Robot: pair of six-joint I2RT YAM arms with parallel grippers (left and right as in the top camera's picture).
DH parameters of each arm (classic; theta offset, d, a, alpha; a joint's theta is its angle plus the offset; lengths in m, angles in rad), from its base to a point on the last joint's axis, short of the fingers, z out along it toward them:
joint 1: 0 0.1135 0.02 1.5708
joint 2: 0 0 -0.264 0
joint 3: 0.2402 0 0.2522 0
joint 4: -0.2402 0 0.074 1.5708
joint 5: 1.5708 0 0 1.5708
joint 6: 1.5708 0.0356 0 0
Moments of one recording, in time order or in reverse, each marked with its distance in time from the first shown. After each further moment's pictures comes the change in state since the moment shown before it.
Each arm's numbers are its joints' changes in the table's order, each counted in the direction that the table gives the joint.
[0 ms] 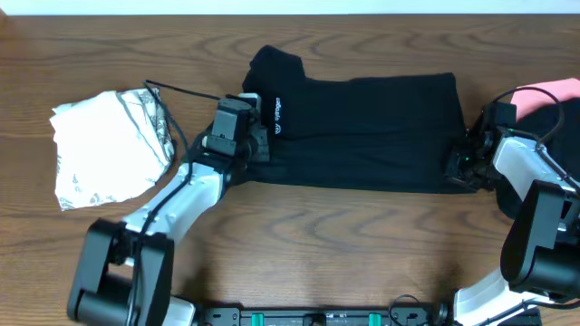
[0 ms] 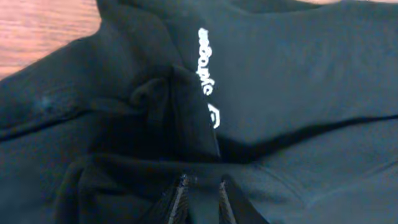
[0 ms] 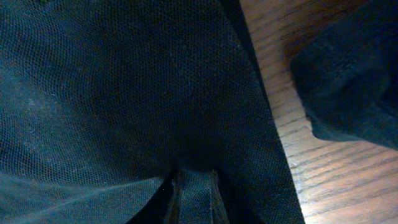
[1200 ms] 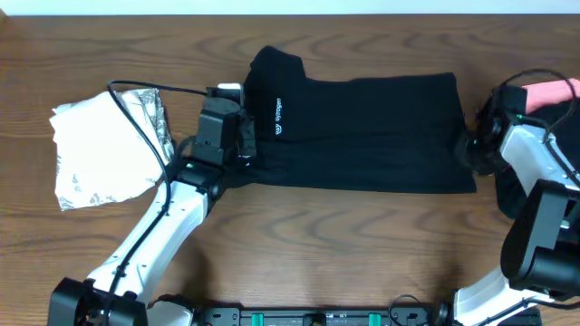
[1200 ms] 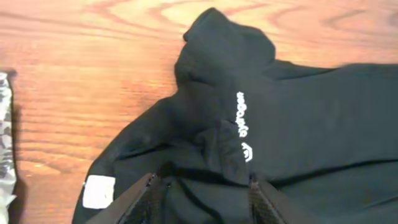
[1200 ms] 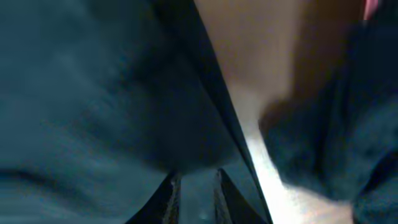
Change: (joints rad) left arm -0.004 0.229 0.001 -0.090 -0.214 0.053; right arm -0.002 -0.006 0.130 0.001 -0.007 -0.002
